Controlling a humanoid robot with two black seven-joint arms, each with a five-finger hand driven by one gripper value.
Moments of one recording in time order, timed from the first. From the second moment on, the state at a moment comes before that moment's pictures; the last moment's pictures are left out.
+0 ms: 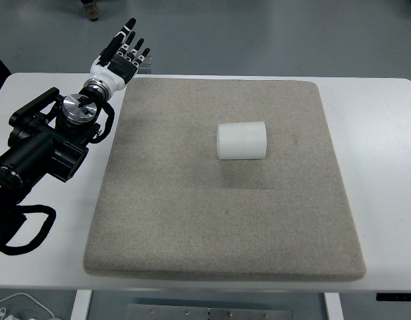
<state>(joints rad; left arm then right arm) -1.01 0.10 -0.76 -0.38 -0.50 -0.14 -0.10 -0.01 0.00 -0.06 0.16 -0.01 -0.01 -0.12</state>
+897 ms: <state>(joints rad) -1.04 0.12 -0.76 -0.38 -0.41 -0.25 -0.10 -0.01 0.00 -0.06 0.16 -0.01 -0.01 -0.12</state>
